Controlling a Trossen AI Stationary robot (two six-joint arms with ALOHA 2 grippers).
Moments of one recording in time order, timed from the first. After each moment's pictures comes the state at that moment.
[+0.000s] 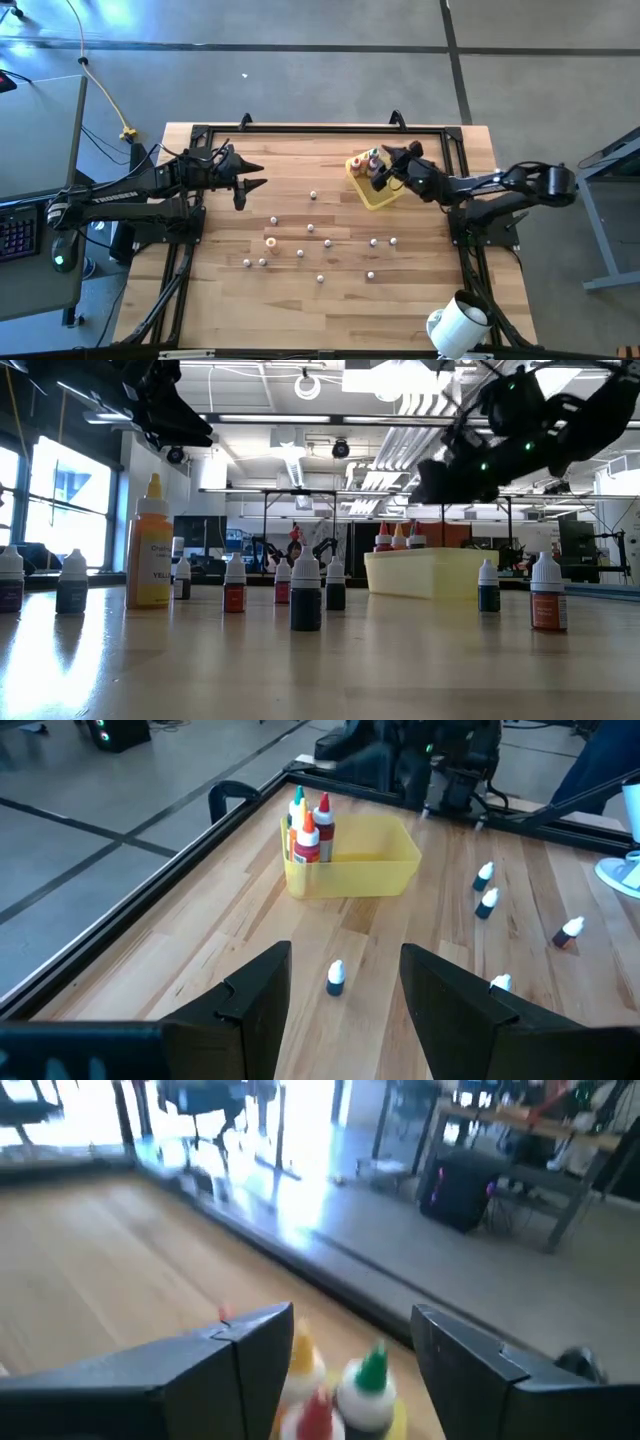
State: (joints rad) left arm 0.29 0.63 0.56 -0.23 -0.01 -0.08; right arm -0.31 1.27 0.34 0.73 0.55 0.02
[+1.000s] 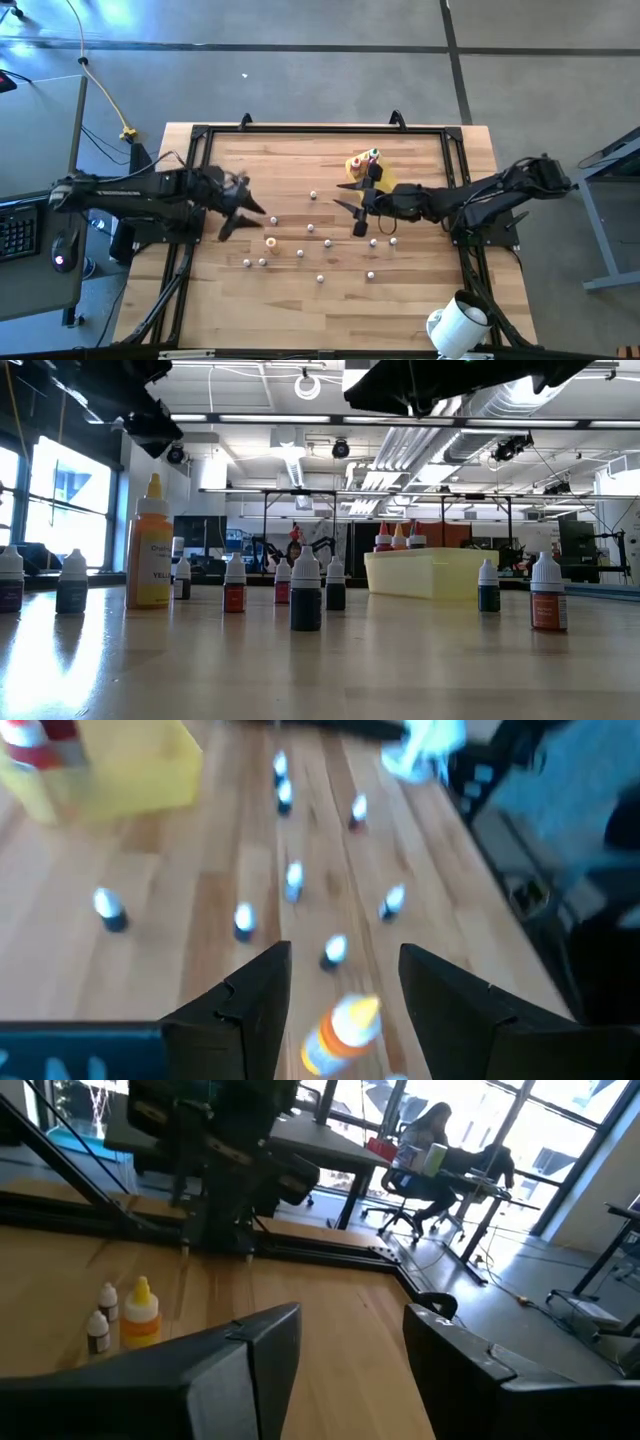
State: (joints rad) left arm 0.06 0.69 0.56 -0.35 0.28 -0.09; right arm 0.12 1.36 0.72 0.53 0.39 -0.22
